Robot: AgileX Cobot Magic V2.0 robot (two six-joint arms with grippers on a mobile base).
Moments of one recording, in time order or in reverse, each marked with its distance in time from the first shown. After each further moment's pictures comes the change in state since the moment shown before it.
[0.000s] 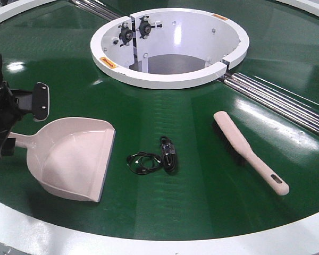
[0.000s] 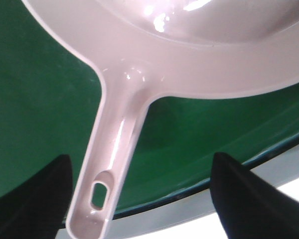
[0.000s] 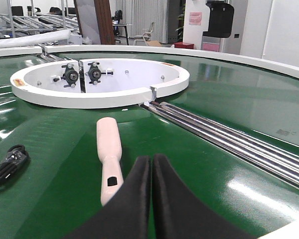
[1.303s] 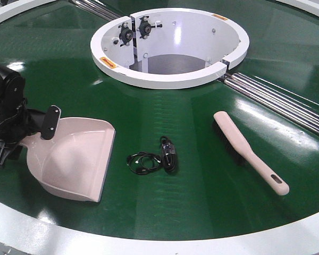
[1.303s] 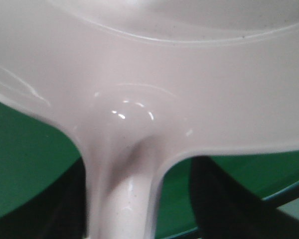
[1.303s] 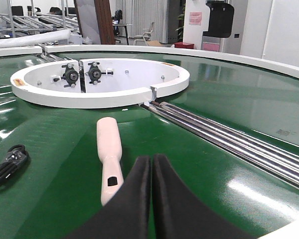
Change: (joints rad) left arm 0.000 0.158 -0.002 0.088 -0.095 0.120; right arm 0.000 0.000 0.000 0.000 0.001 0.000
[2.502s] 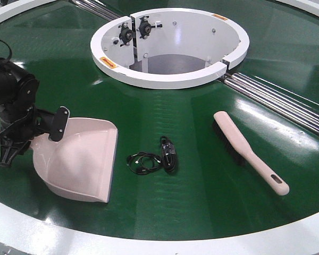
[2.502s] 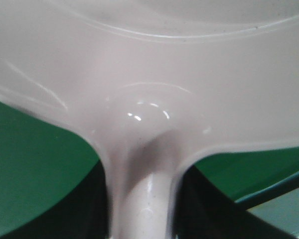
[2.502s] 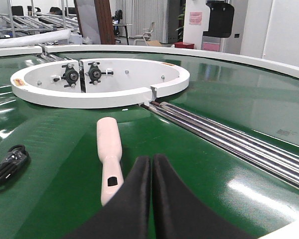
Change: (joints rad) left arm -0.080 -0.008 -0.001 0.067 0.039 -0.071; right arm 0.000 0.000 0.000 0.000 0.000 0.001
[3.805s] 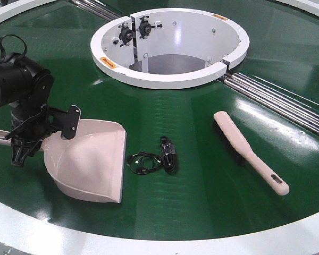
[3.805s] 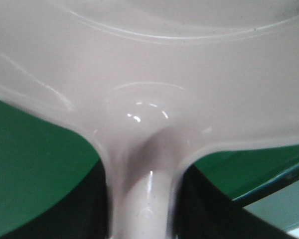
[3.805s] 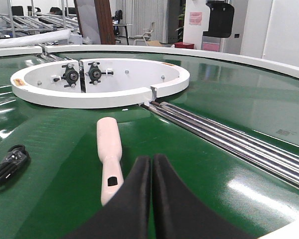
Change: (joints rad) left arm -0.055 0.026 -0.069 -0.031 0.113 -0.046; right arm 0.000 0.000 0.000 0.000 -0.001 0.000
